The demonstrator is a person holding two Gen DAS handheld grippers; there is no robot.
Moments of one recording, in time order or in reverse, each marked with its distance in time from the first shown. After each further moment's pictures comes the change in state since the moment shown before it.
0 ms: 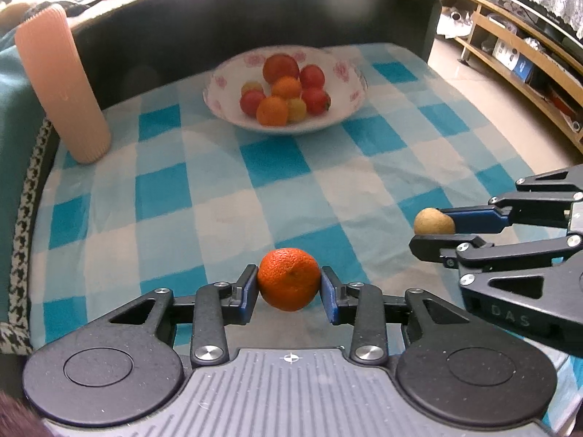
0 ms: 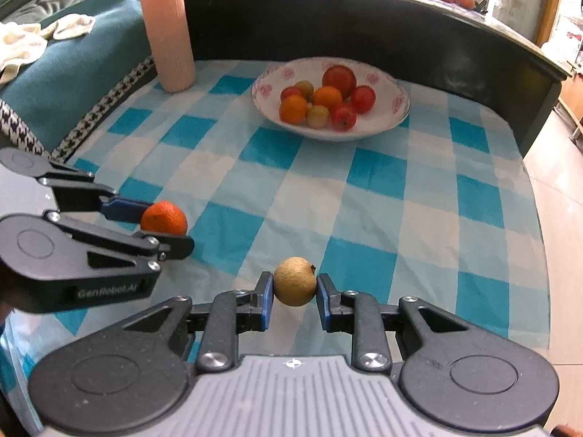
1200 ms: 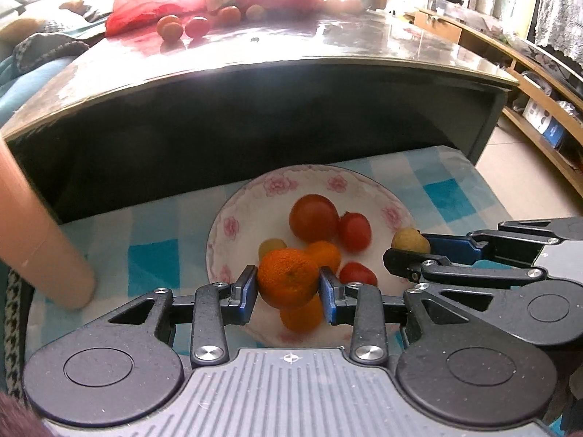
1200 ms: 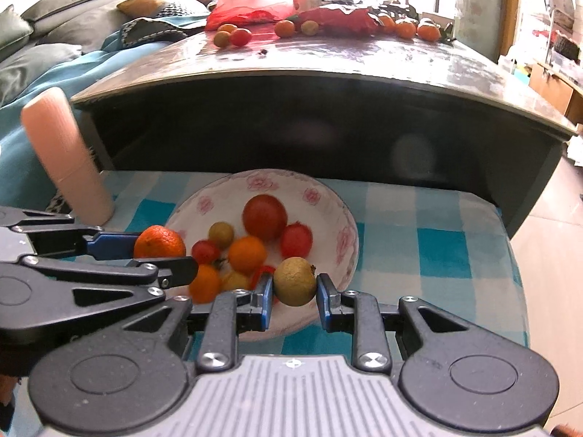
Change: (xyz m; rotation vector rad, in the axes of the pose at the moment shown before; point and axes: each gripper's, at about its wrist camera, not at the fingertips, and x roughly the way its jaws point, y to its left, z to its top) left arm 0.057 0.026 0.138 -0.068 -0.102 0.031; right arm 0.056 -0.069 0.127 0.133 -0.128 -0.047
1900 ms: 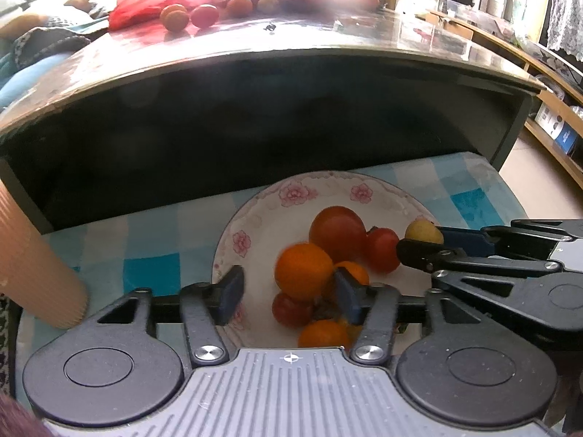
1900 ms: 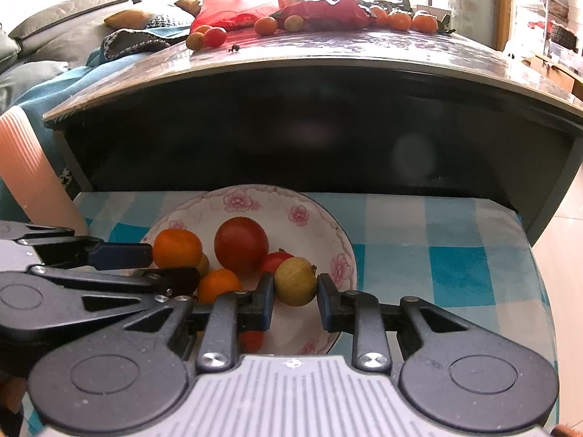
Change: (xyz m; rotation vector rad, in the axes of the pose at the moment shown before) left arm 0.026 0.012 0.007 -0.023 -0.008 0.018; right arm 0.038 -0.016 0.007 0.044 -0.043 0.015
